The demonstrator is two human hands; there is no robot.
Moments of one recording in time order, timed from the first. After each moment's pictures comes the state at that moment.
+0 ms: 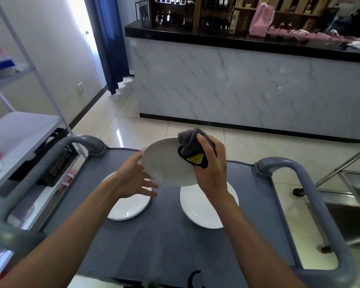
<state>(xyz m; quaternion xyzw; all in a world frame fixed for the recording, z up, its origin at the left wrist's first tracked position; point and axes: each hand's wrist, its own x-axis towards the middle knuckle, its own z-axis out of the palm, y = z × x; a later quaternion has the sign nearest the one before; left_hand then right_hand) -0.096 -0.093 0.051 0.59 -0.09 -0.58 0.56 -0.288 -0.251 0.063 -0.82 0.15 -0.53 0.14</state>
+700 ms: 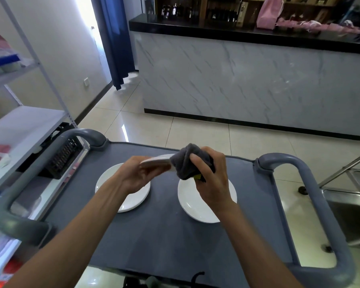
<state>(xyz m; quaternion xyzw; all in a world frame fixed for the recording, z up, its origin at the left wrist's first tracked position) -0.137 -0.105 0.062 0.45 0.02 -0.57 0.69 -0.327 -0.247 0.046 -0.85 0.05 -0.52 0.10</state>
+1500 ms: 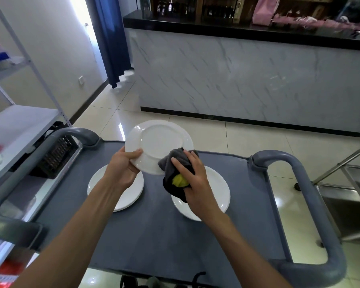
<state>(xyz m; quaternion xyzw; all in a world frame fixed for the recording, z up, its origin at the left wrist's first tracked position) -0.140 -0.113 0.065 0.51 -0.03 -0.39 0.77 -0.340 -0.229 0.027 -0.89 0.15 -0.30 0.30</state>
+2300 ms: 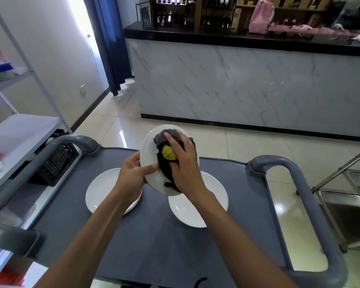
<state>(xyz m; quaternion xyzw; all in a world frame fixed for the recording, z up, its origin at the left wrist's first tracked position) -0.186 -0.118 0.075 0.57 -0.20 -0.35 0.72 -0.288 -0.239 0.080 -0.87 0.19 -0.33 0.33</state>
